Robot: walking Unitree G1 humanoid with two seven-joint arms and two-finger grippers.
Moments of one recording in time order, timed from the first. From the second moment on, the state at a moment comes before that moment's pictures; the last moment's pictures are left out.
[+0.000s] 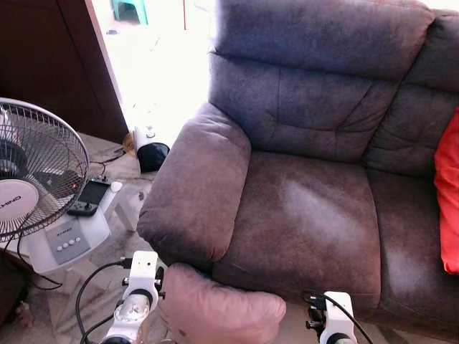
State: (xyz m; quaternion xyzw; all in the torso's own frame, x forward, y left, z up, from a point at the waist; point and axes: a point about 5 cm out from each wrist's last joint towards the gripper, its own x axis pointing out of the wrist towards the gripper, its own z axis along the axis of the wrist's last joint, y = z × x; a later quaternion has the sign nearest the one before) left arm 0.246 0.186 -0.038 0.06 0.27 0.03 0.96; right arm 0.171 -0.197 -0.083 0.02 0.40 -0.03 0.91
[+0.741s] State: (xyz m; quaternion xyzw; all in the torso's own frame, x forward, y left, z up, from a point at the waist) left arm 0.248 0.187 -0.036 0.07 0.26 0.03 0.96; right arm 0.211 -0.176 -0.066 0.02 0.36 -0.01 0.93
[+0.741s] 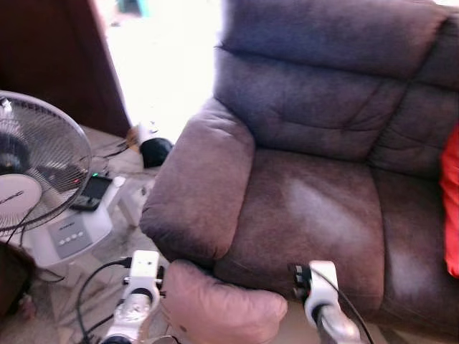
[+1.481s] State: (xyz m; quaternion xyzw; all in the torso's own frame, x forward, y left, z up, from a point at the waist) left arm 0.250 0.184 -0.035 0.06 0.26 0.03 0.96; right arm 0.212 -0.180 -0.066 0.02 0.37 -0.01 0.93
